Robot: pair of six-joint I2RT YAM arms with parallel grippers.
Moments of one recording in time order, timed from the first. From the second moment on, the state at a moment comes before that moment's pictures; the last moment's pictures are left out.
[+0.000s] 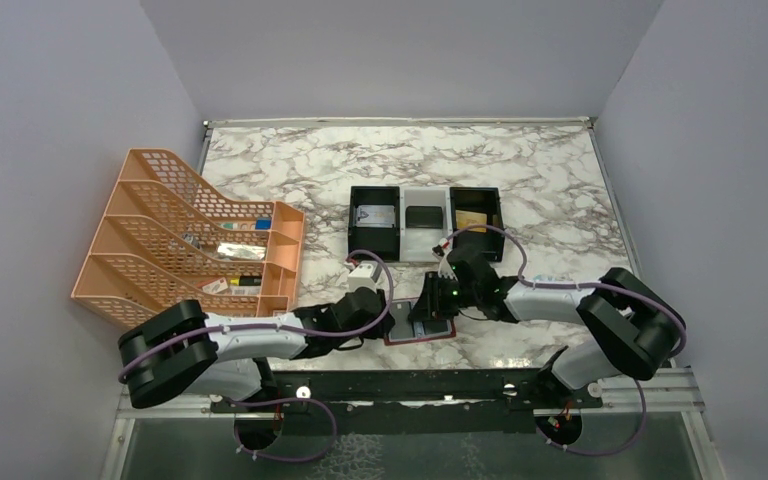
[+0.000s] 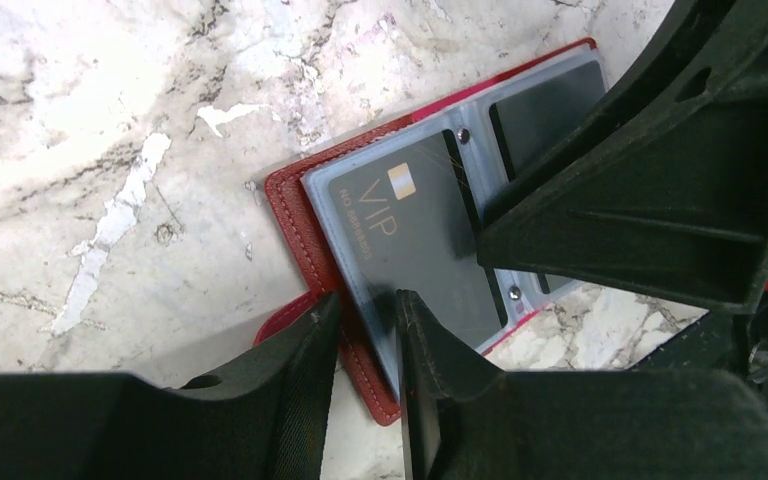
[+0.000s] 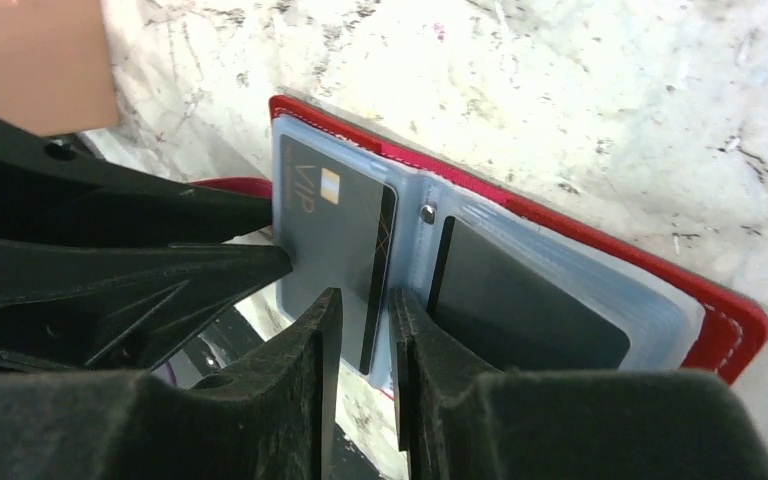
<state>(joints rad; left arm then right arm) -1.10 1.24 0.36 0.14 -0.26 -0.88 0.75 1.46 0.48 0.22 -0.41 0.76</state>
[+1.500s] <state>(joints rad) -1.10 1.32 0.43 0.11 -0.31 -0.87 0.75 1.41 0.39 0.32 -0.36 0.81</state>
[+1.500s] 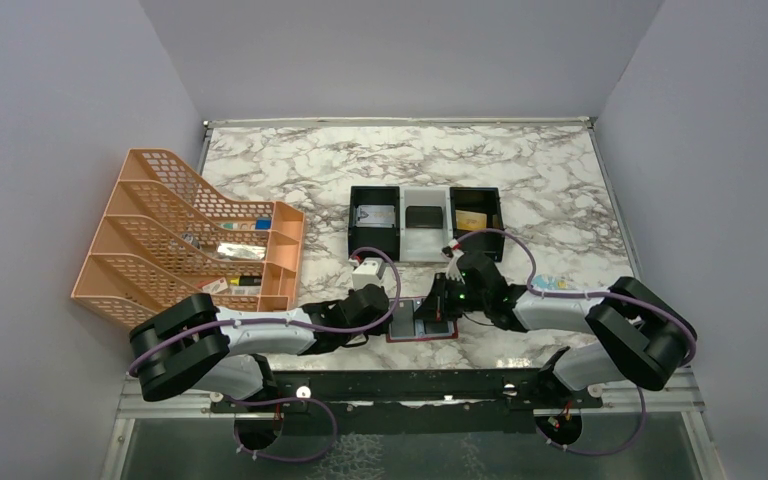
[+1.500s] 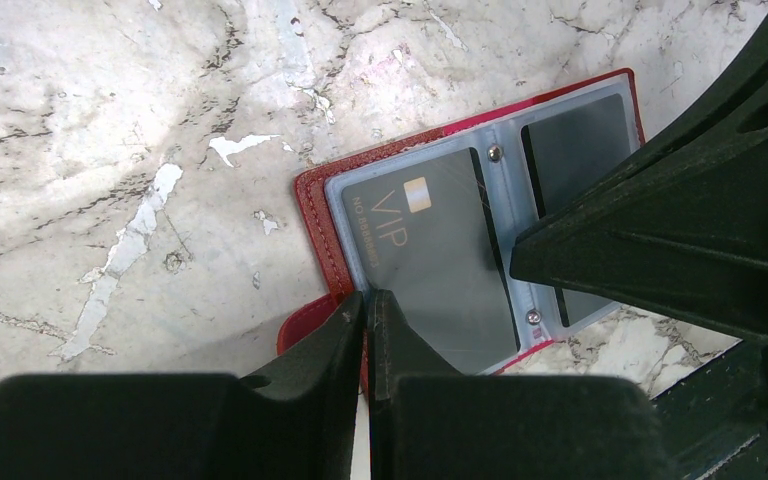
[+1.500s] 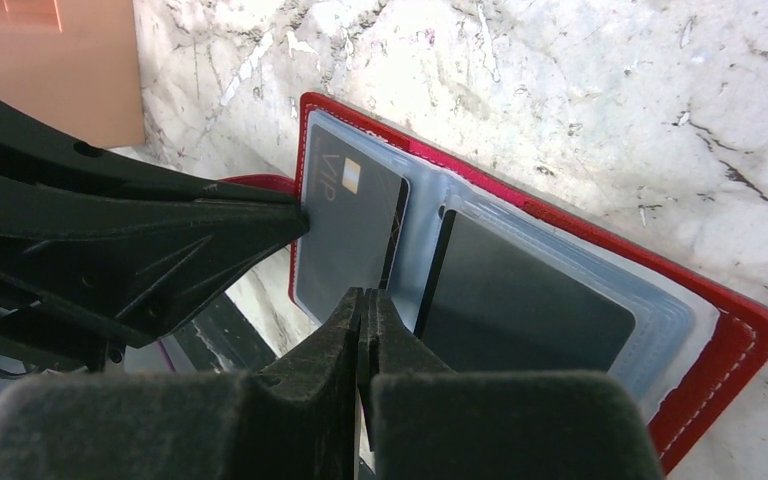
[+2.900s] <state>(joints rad) -1.10 1.33 0.43 0.12 -0.32 -0.88 0.71 1.46 0.35 0.42 -0.49 0.85</state>
